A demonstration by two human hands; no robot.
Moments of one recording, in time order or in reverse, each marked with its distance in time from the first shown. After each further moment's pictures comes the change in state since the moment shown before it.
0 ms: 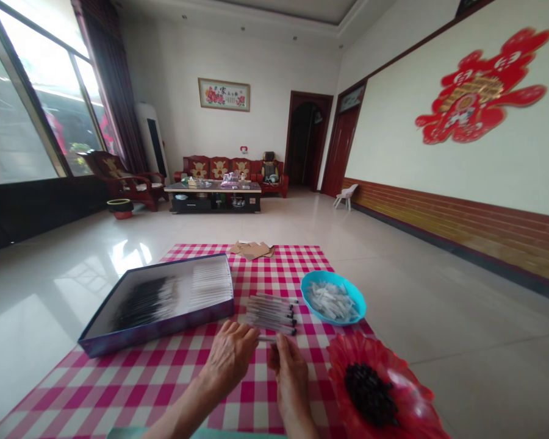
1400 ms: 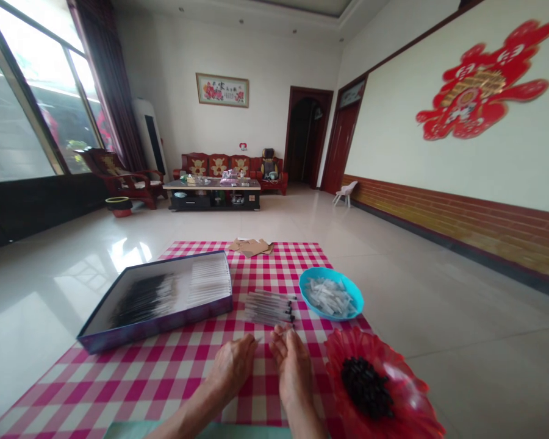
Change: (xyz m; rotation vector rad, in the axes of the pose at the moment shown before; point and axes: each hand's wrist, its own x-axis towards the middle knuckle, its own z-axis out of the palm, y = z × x) left_hand -0.017 0.005 0.033 -0.199 -0.252 -0.332; right_hand 0.012 -0.006 -0.010 0.143 0.044 0.026
